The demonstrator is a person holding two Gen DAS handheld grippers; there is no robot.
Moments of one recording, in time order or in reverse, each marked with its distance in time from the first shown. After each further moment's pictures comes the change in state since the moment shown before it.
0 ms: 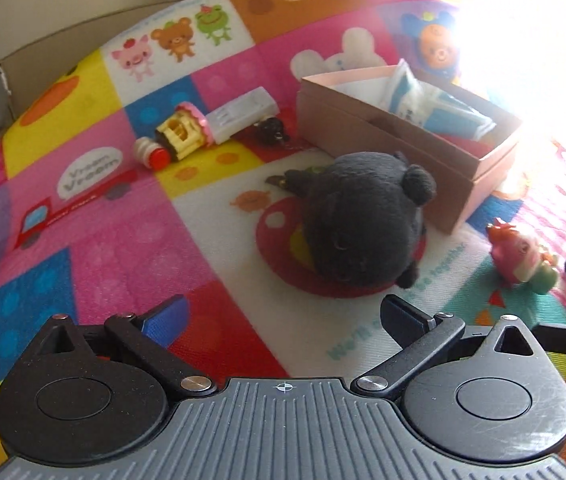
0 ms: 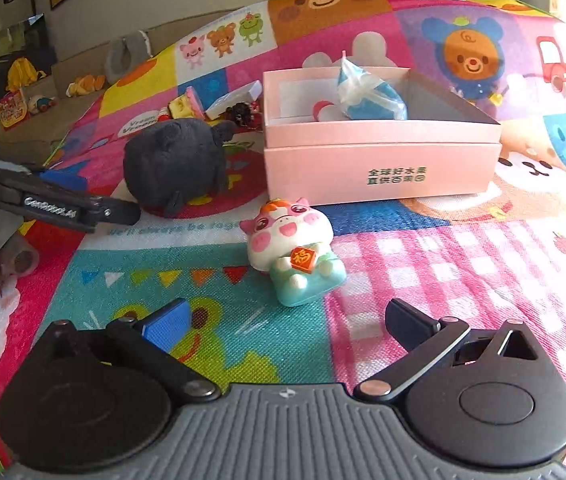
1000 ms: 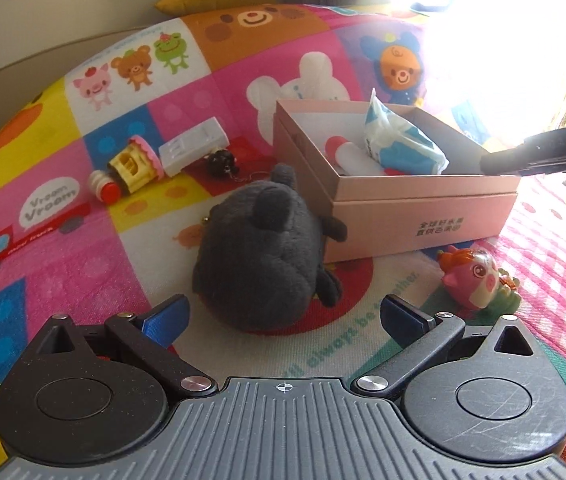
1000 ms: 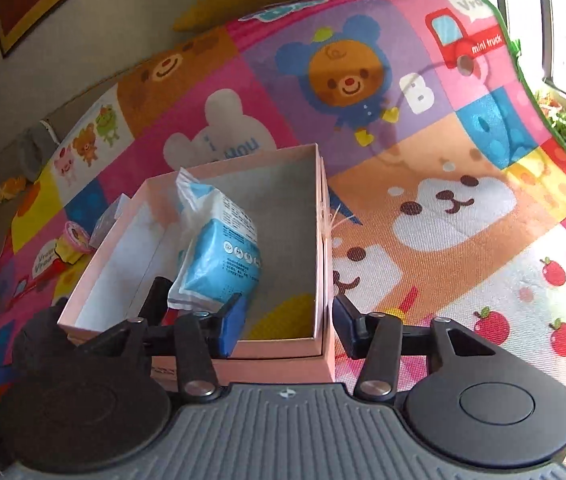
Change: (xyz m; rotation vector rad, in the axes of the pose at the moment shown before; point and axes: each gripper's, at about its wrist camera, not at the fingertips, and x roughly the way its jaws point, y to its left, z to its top) left arm 0.005 -0.022 0.006 0.019 -0.089 -0.068; right arm 0.010 -0.076 0.084 0.188 -0.085 -0.147
